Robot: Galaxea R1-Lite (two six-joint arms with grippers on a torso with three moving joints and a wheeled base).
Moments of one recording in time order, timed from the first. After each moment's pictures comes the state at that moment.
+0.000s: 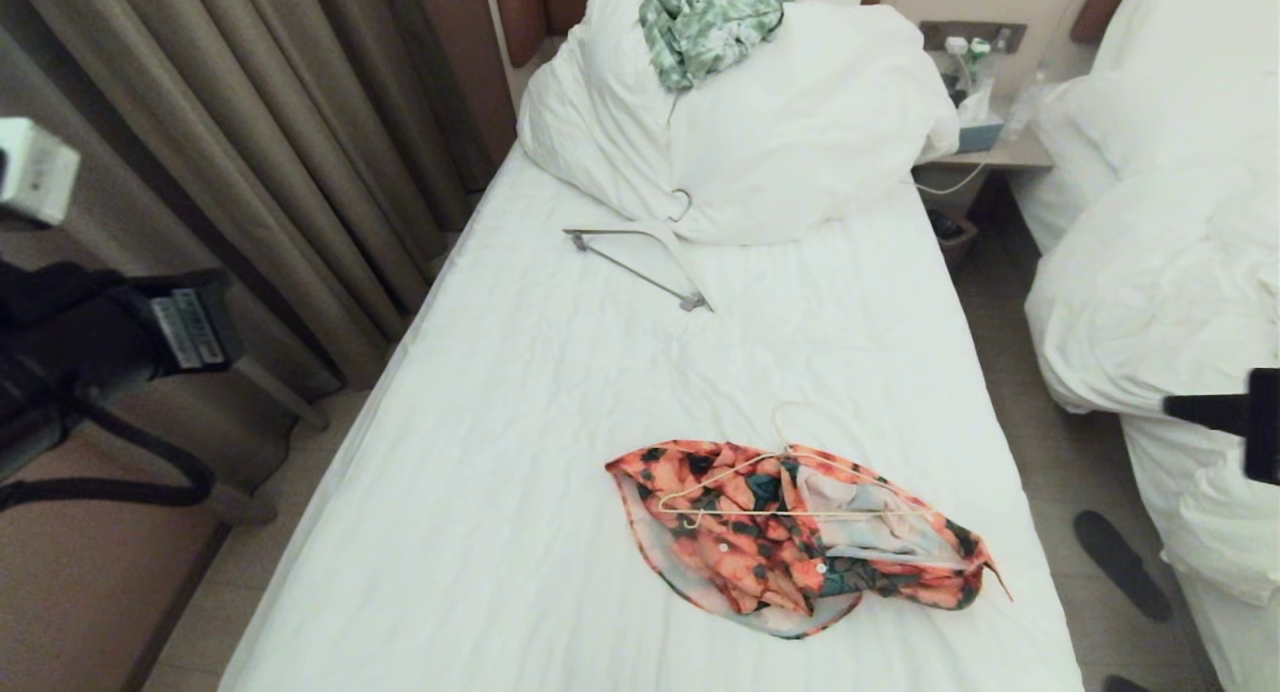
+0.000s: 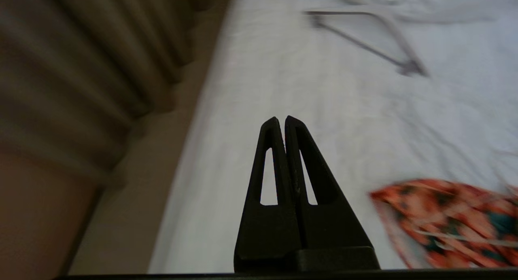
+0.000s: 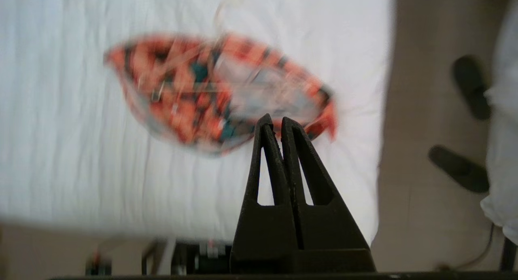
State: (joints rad) left arm -0.18 1.17 -0.74 -0.41 0.34 0.08; right arm 0.34 1.14 -1.03 0.36 -0.22 0.23
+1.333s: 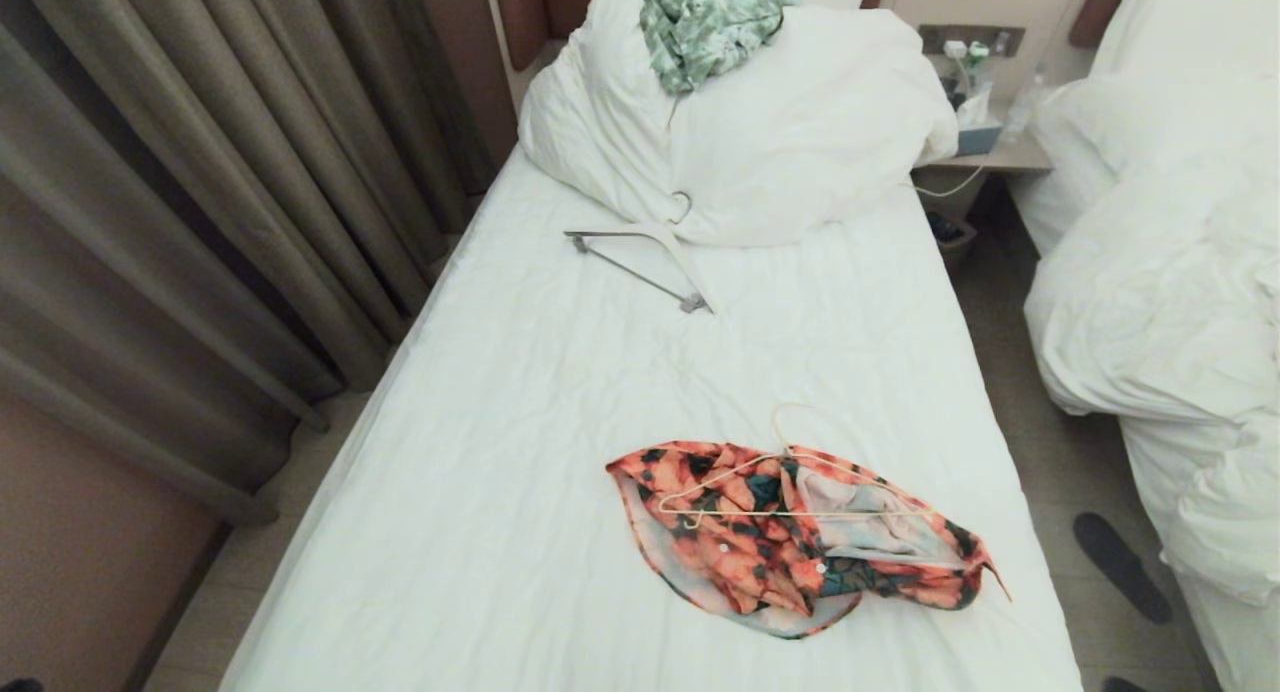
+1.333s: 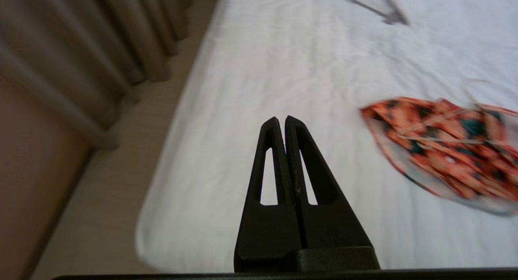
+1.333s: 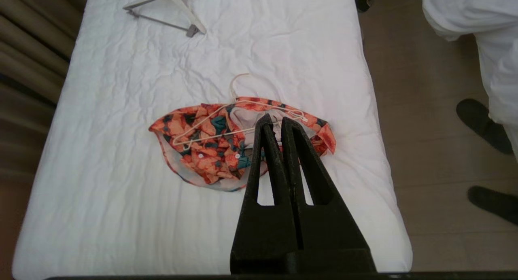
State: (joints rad) left arm 0.01 0.19 -0.14 -0.05 0.10 0.03; right arm -0.09 0.31 -0.71 0.46 0.10 0.27
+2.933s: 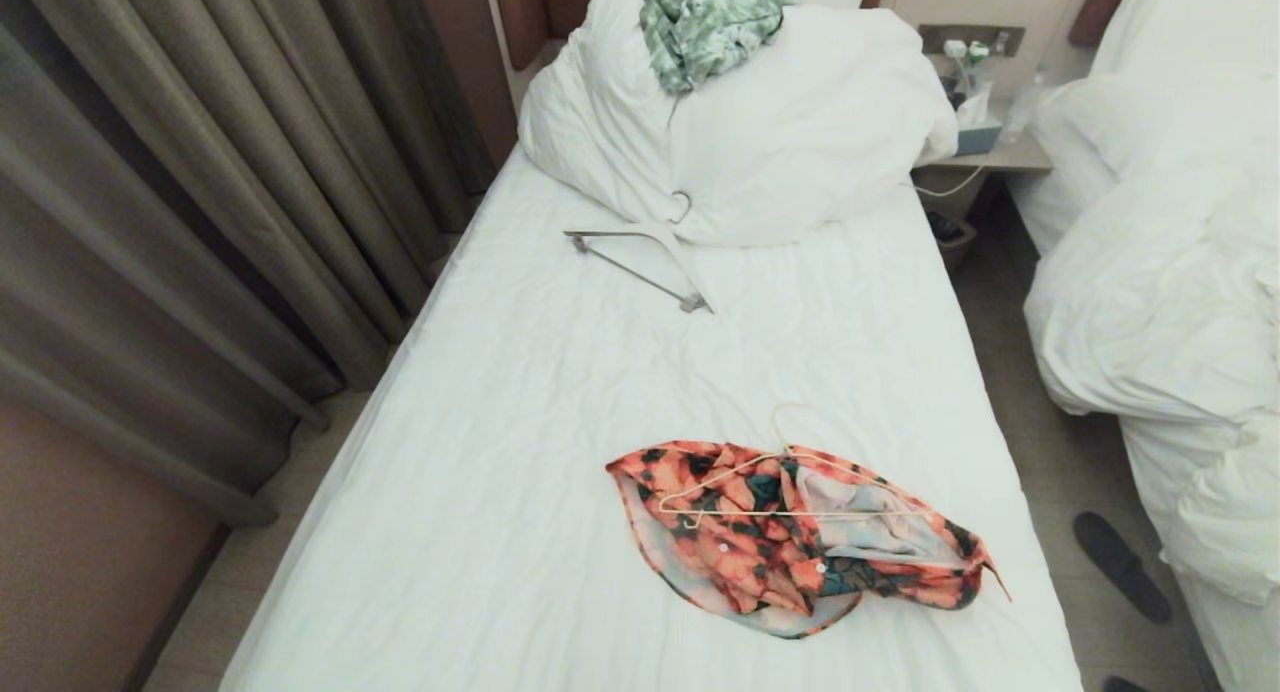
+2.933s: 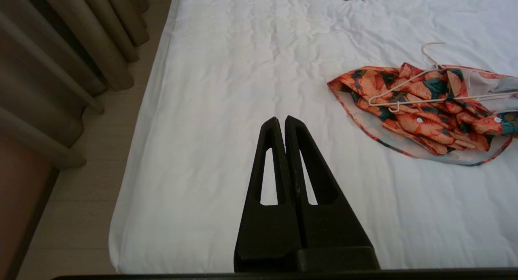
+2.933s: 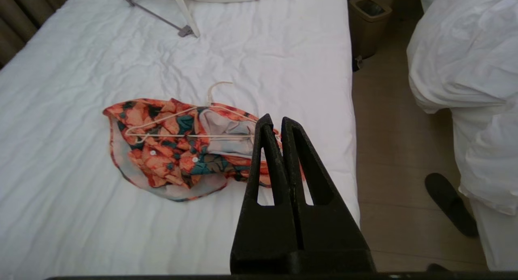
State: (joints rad) left arm 0.01 0.00 0.00 0.01 -0.04 0.07; right arm 0.00 0.00 -0.06 -0.06 0.06 0.02
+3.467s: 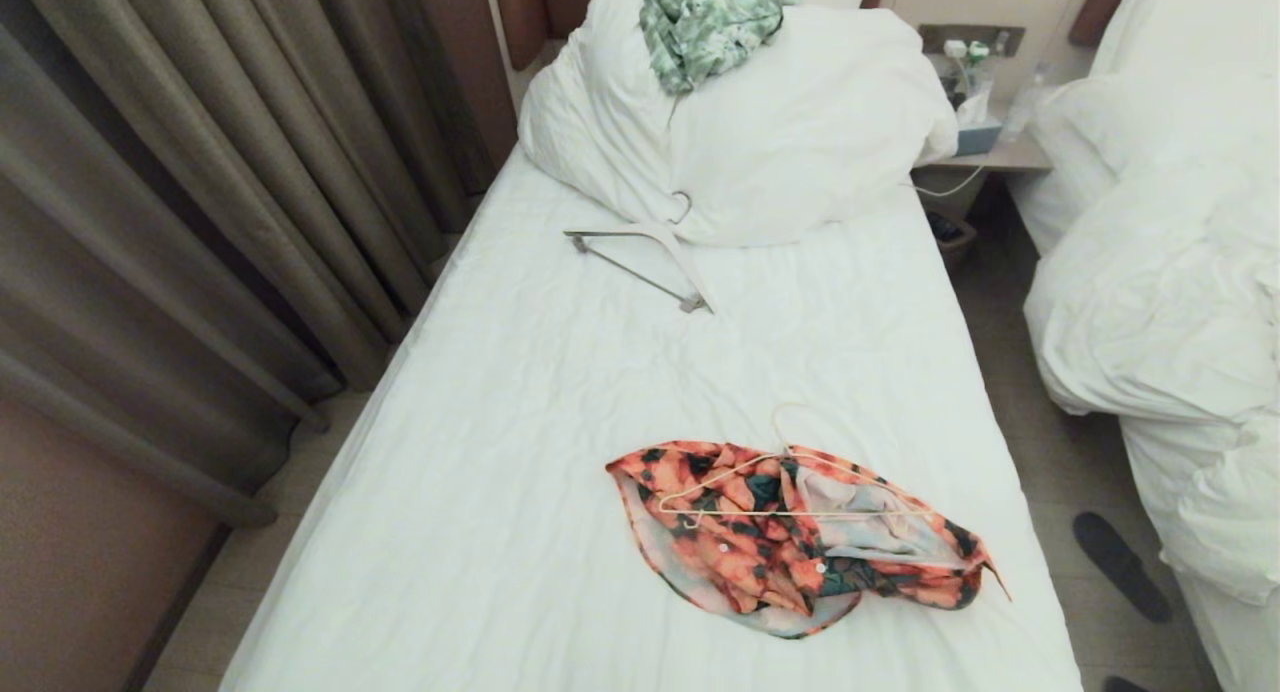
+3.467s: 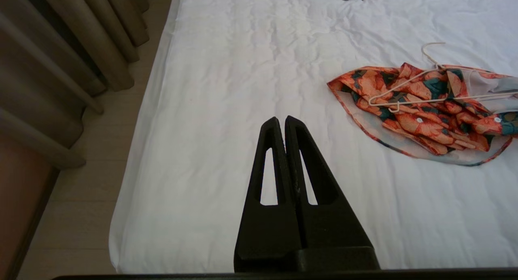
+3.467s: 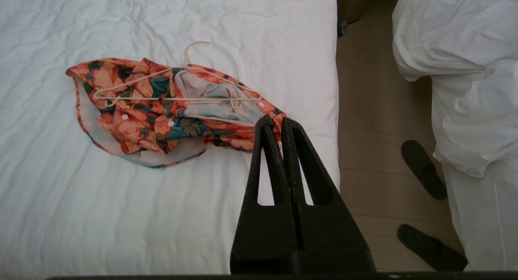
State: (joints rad) left arm 0.01 0.00 0.00 0.01 -0.04 0.07; right arm 0.00 0.00 0.00 0.00 0.01 -0.04
